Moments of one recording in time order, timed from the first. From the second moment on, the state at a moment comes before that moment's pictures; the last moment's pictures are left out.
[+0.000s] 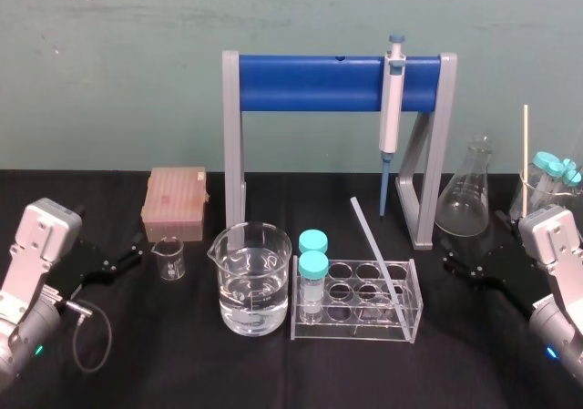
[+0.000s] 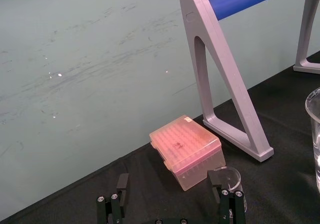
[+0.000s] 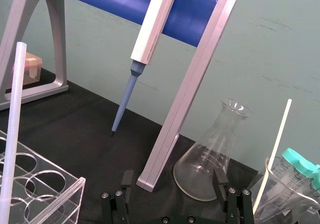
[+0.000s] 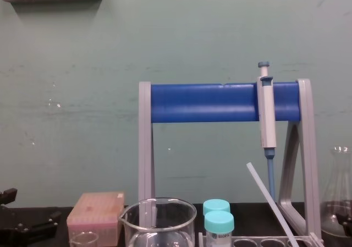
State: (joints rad) left arm -0.20 0.60 0.45 -1.41 -0.25 -0.12 0.03; right arm 0.20 0.60 -0.45 -1.41 0.25 -0.12 -0.03
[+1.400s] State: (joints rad) left arm -0.20 0.60 0.45 -1.41 -0.25 -0.12 0.03; right arm 0.16 0.60 -0.41 -1.47 0.24 -0.25 0.05
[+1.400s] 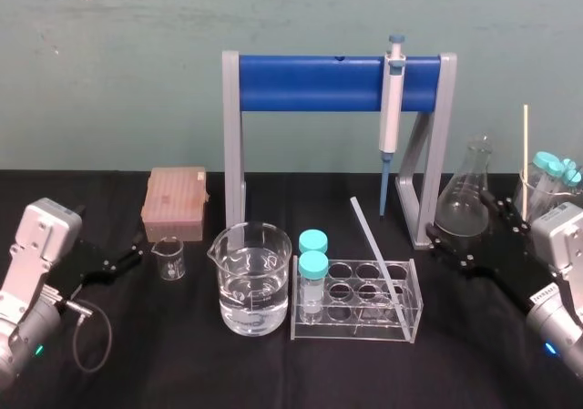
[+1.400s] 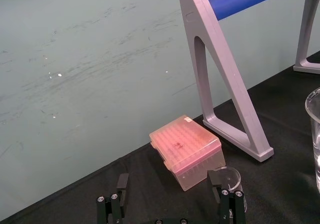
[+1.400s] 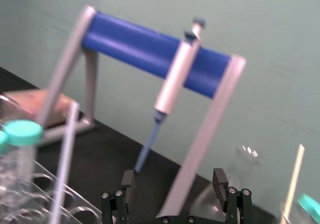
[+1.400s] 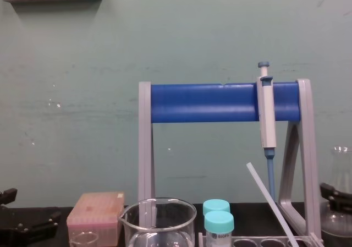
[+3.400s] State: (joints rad) left arm -0.20 0.60 0.45 -1.41 -0.25 -0.12 0.03; right arm 0.35 0.45 -0.41 -1.24 0.61 0.00 0.61
